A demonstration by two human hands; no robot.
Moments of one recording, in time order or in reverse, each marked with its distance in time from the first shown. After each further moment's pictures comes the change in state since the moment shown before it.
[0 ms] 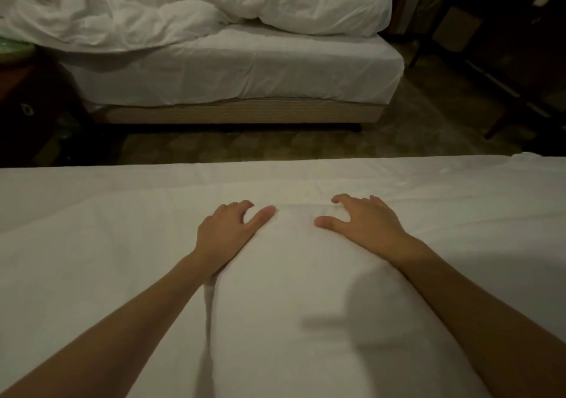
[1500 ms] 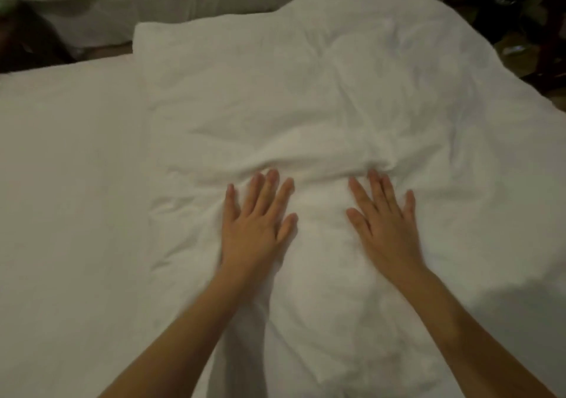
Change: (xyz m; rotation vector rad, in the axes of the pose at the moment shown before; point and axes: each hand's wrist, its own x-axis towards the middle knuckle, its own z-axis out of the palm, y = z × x) left_hand -0.554 0.194 0.218 0.516 0.196 0.384; right_hand -0.567 0.255 0.183 -0.023 0.453 0.023
